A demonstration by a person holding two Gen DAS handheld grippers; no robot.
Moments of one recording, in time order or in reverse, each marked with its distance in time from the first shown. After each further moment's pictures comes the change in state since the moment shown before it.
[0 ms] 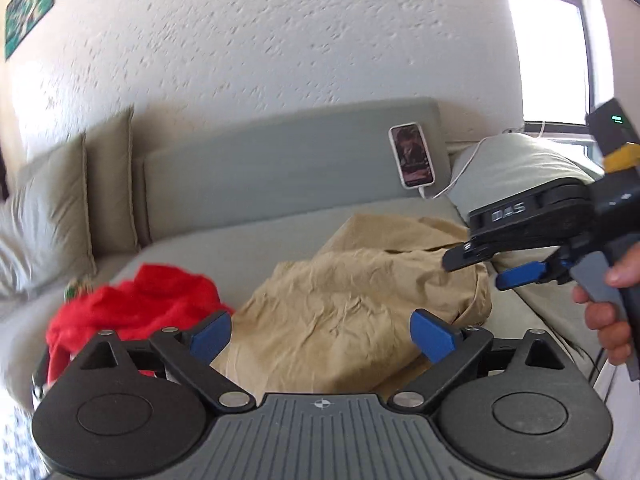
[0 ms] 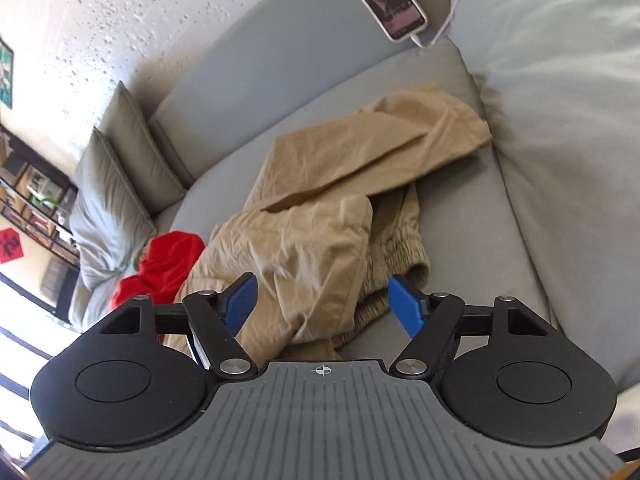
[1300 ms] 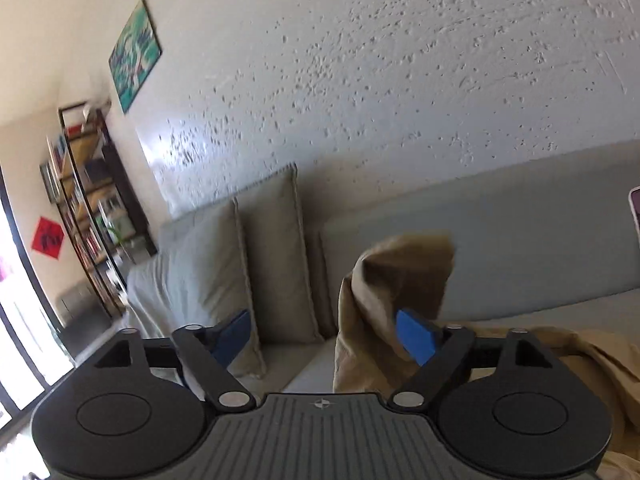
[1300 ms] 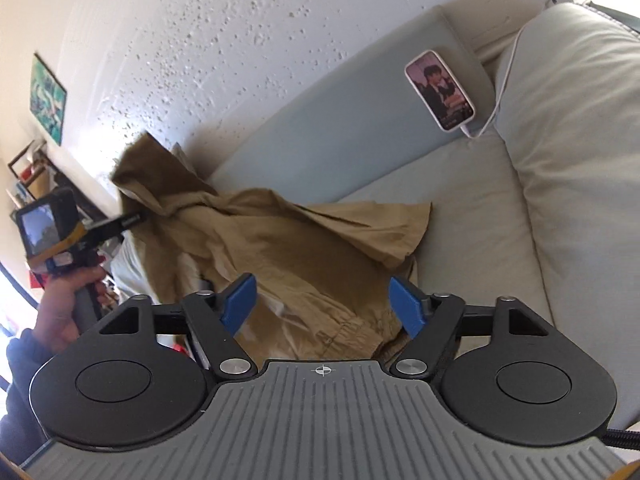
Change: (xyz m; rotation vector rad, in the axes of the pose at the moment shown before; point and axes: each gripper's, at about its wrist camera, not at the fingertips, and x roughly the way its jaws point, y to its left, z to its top) left arm 0.136 0.177 0.123 -0.032 -0.028 0.527; right arm -0.062 0.030 0.024 0.000 -0.202 0.143
